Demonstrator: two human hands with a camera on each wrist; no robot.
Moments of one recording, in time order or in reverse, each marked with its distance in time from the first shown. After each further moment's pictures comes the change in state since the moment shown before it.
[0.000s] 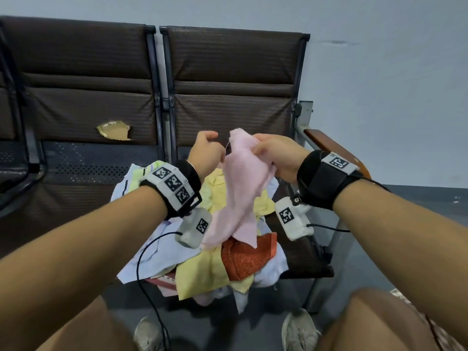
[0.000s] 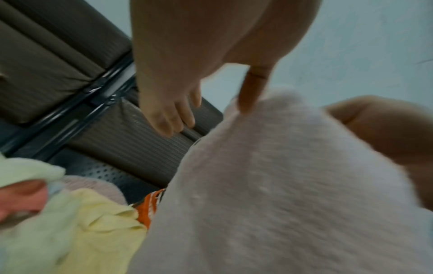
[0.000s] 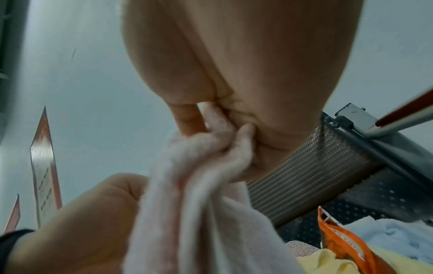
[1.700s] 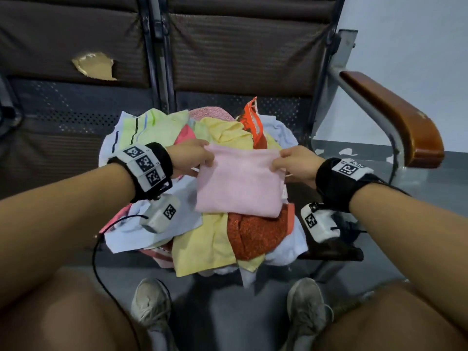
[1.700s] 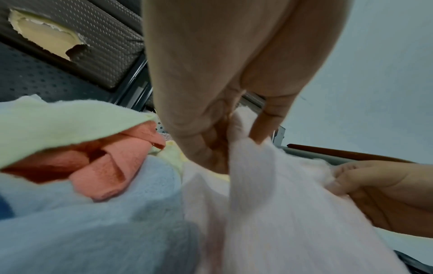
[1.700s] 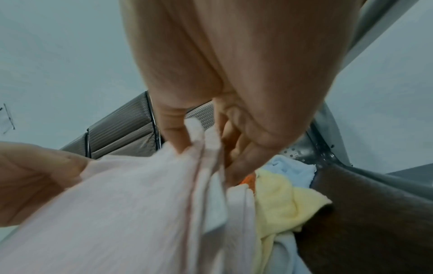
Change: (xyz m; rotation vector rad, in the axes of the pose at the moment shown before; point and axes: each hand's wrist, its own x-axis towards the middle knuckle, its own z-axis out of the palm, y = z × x) left_hand 0.054 -0.140 -0.035 0.259 -0.361 -0.426; right_hand 0.072 0.174 0.001 -0.174 0.014 0.323
